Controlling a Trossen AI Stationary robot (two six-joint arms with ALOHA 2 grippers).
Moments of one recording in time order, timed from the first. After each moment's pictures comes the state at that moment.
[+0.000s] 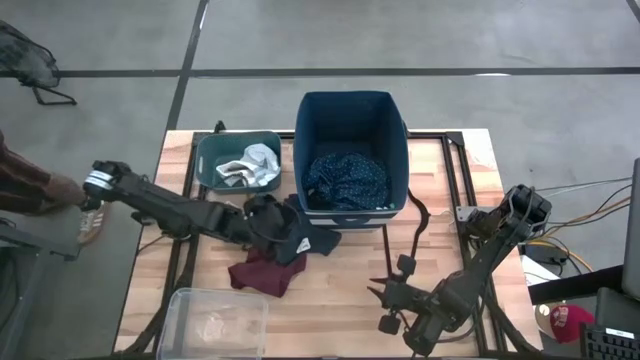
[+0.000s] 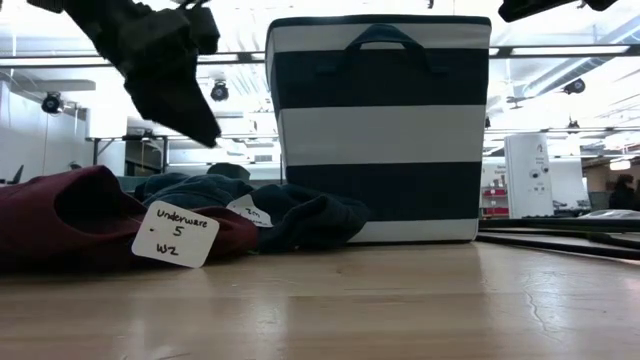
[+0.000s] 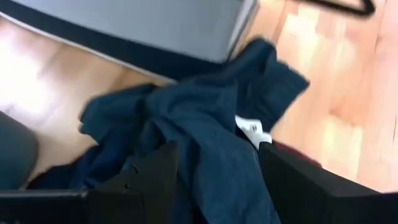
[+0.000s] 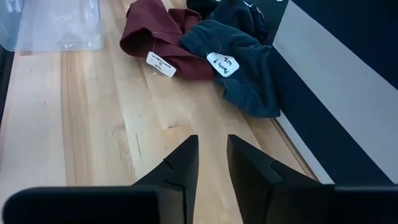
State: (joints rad) left arm -0.28 1.25 0.81 -0.43 -0.43 -0.58; right arm 0.85 1.72 1.22 -0.66 0.95 0.94
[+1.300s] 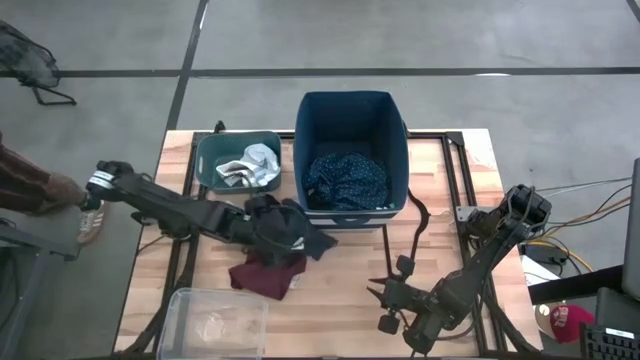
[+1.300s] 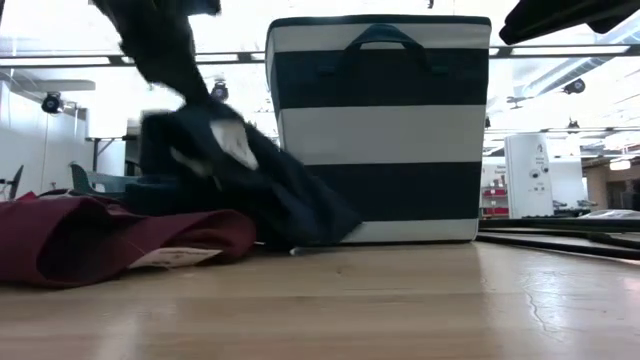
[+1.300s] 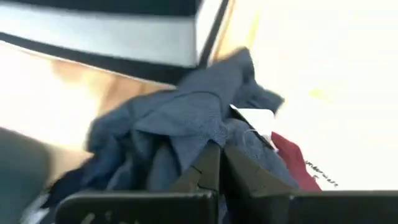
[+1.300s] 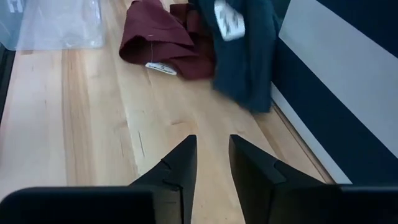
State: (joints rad) left arm -0.32 1.28 0.98 -0.63 -0.40 -0.50; right arm 0.85 1.72 1.15 -0.56 0.94 0.94
